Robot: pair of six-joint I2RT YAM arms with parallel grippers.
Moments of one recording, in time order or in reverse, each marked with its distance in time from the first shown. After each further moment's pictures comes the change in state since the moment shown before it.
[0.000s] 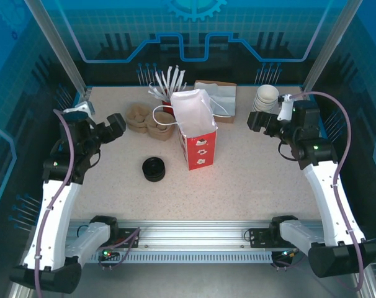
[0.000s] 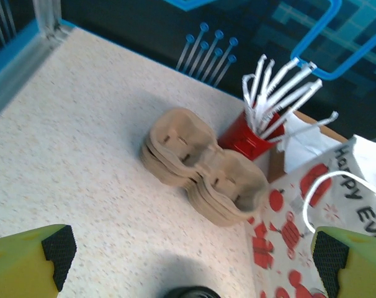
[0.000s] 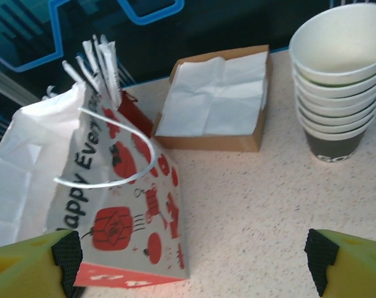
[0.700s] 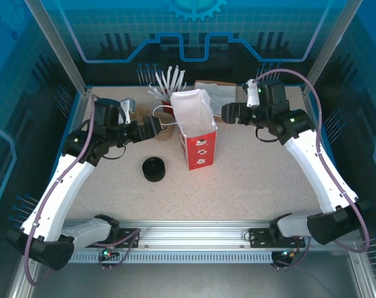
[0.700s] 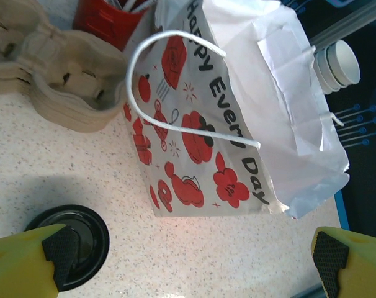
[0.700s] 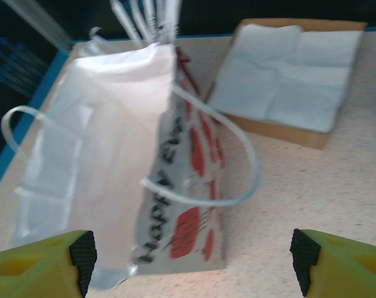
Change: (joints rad) left arm -0.256 0.208 0.132 -0.081 0.284 -0.097; right arm 0.261 0.301 0.334 -0.154 0.126 -0.038
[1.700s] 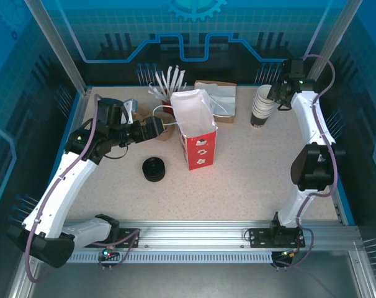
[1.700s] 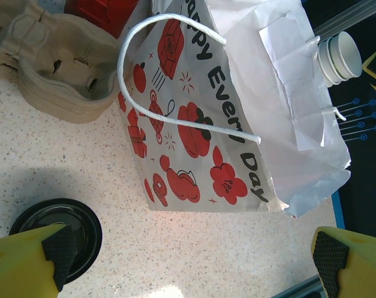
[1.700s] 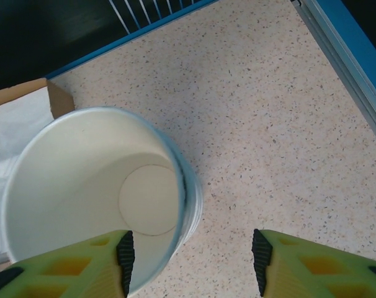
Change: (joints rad) left arm -0.009 0.018 -0.001 0.000 0.010 -0.023; right arm -0.405 0.510 0.319 -0.056 0.280 0.076
